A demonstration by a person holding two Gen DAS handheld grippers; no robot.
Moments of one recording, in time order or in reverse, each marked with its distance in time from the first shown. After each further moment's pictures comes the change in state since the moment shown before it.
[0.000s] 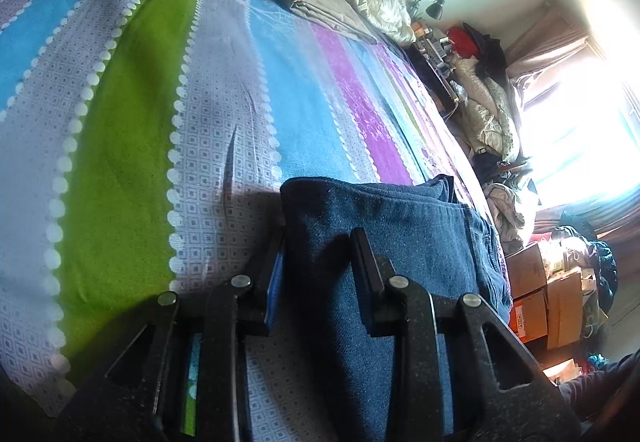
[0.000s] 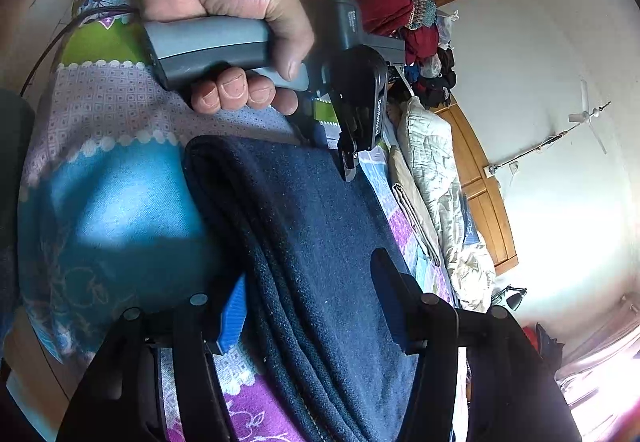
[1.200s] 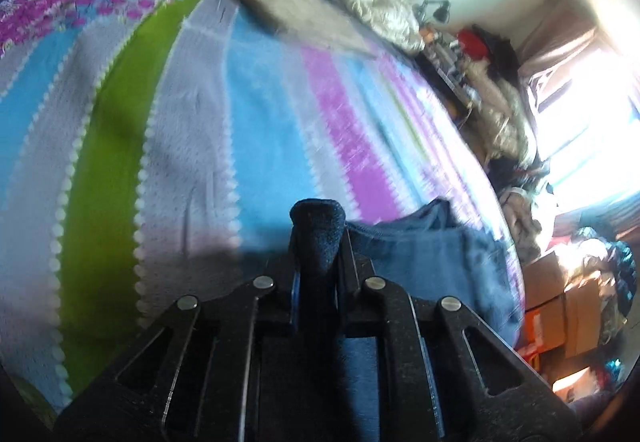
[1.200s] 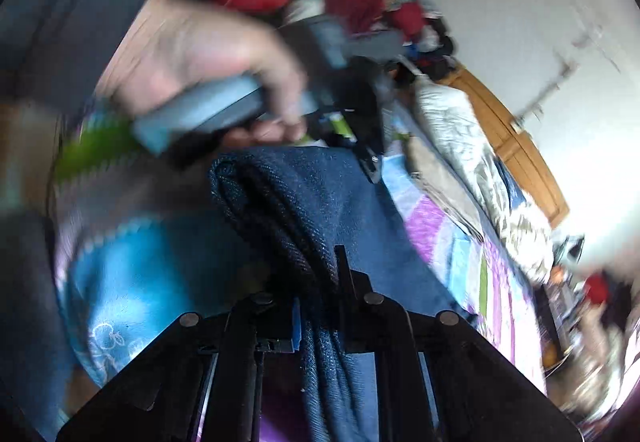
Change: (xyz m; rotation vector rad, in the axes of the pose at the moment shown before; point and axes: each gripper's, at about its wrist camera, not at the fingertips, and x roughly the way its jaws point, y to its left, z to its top) left arm -0.011 -0.044 0.028 0.026 -0.058 0.071; right arm -0.004 -0.090 -0.002 0.339 -0.051 0.185
